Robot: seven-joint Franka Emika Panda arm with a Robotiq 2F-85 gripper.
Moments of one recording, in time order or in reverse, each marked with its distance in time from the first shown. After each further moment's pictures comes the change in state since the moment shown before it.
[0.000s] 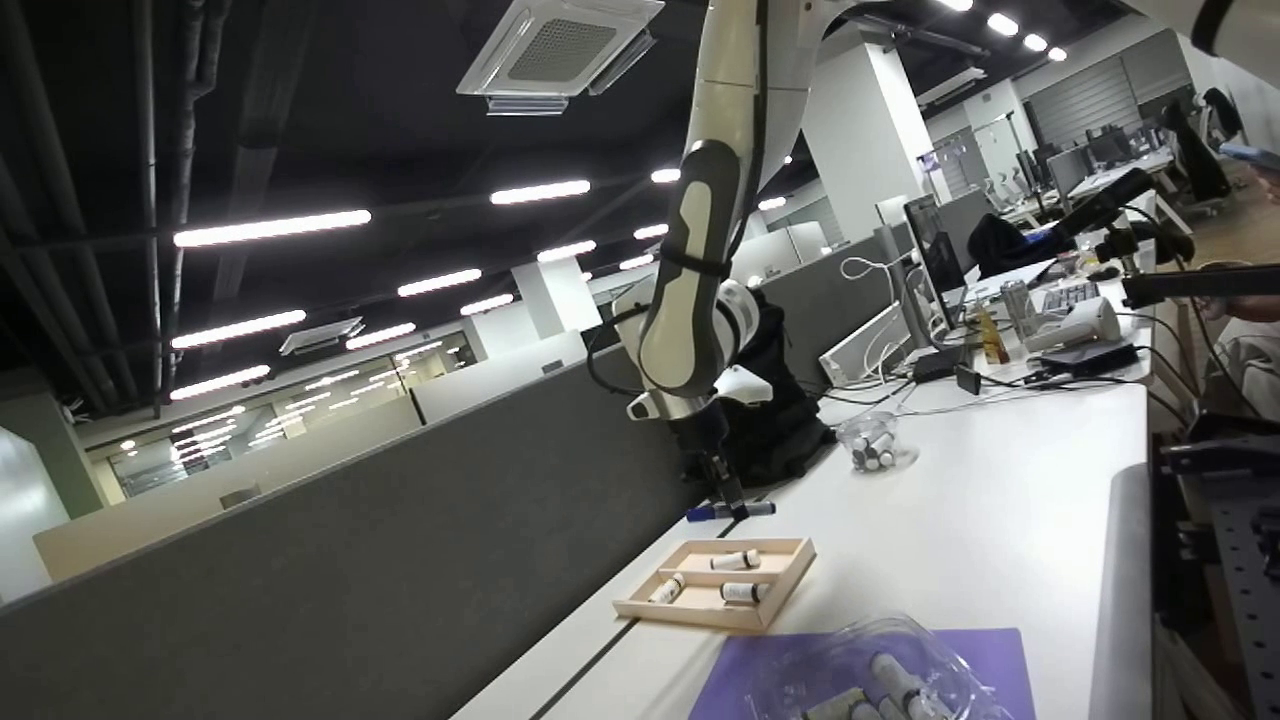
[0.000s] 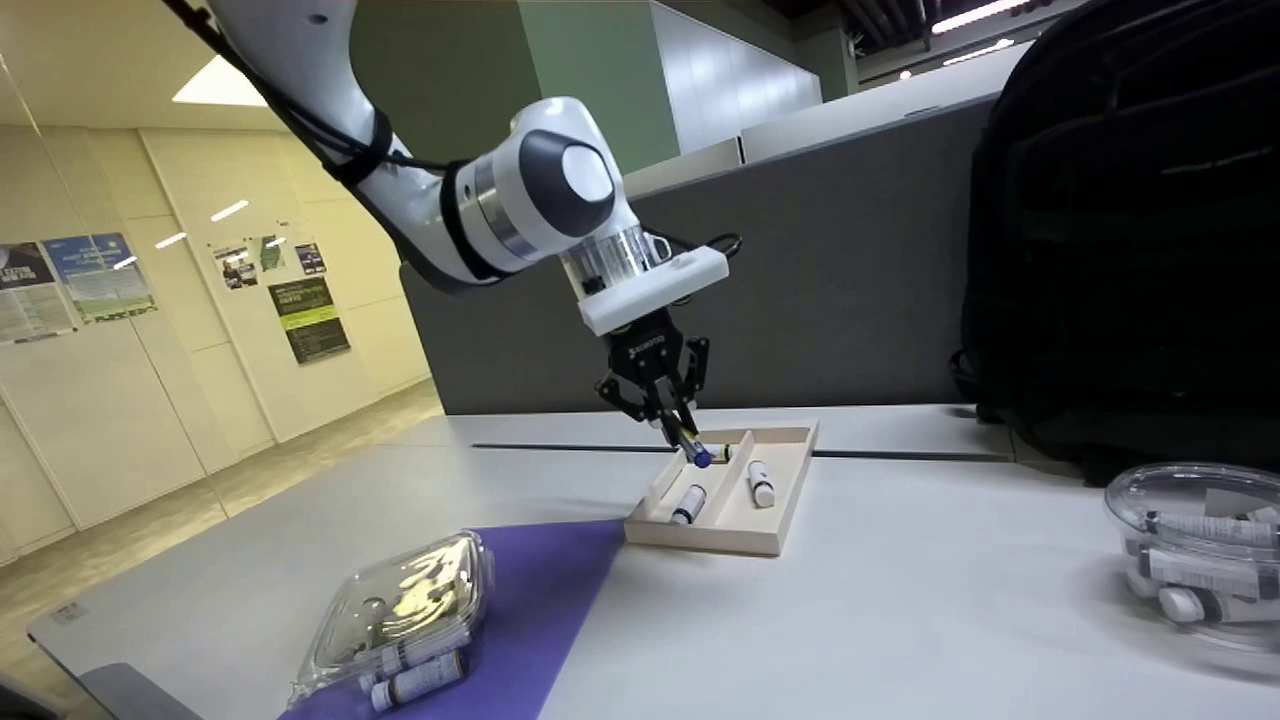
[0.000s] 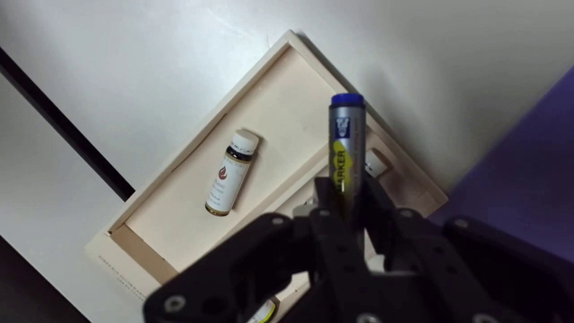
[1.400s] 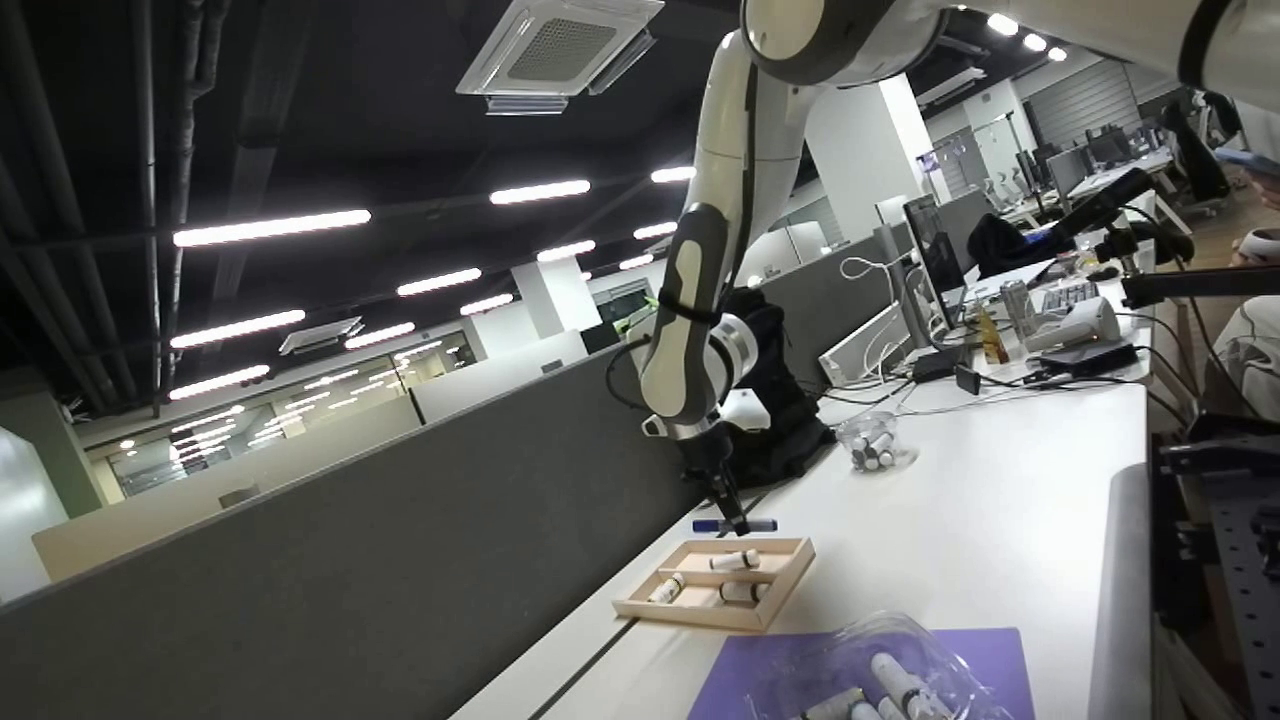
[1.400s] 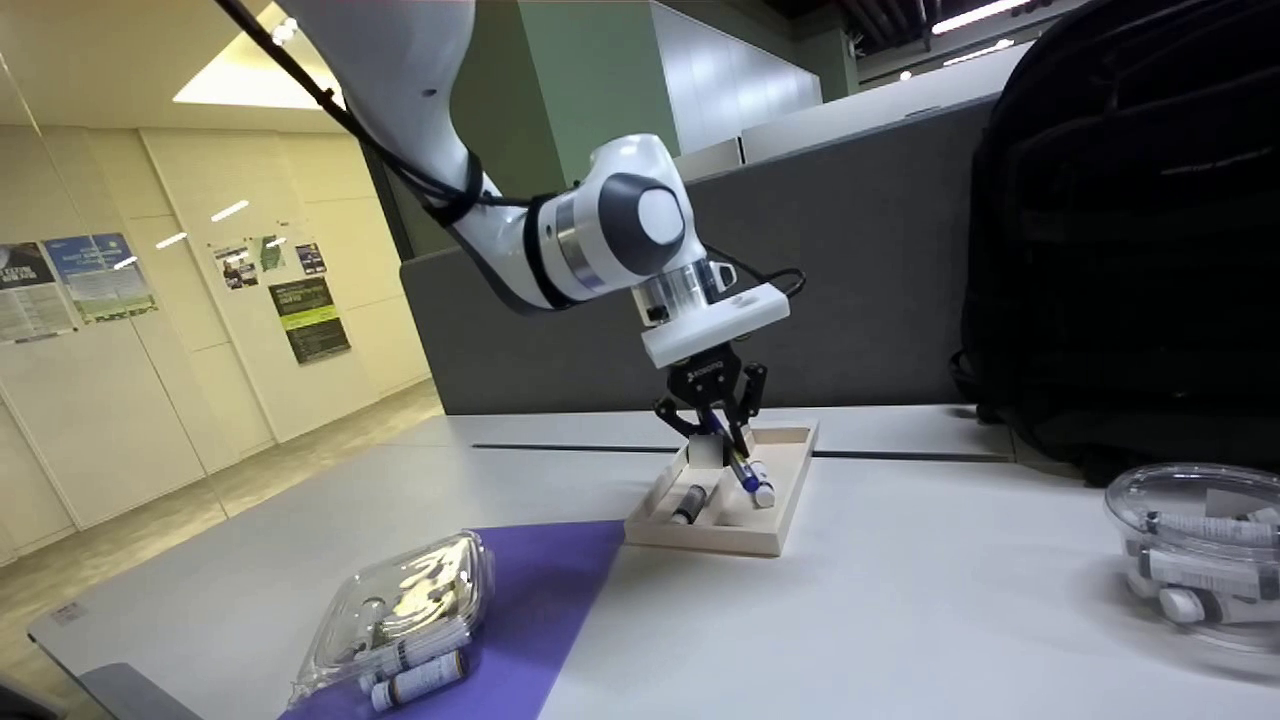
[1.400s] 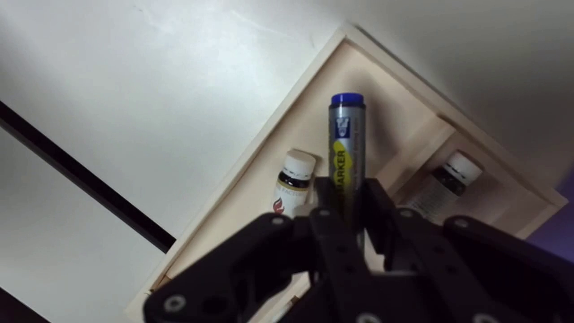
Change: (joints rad) arm -0.044 0.199 -0.013 0.214 0.075 -0.027 0.025
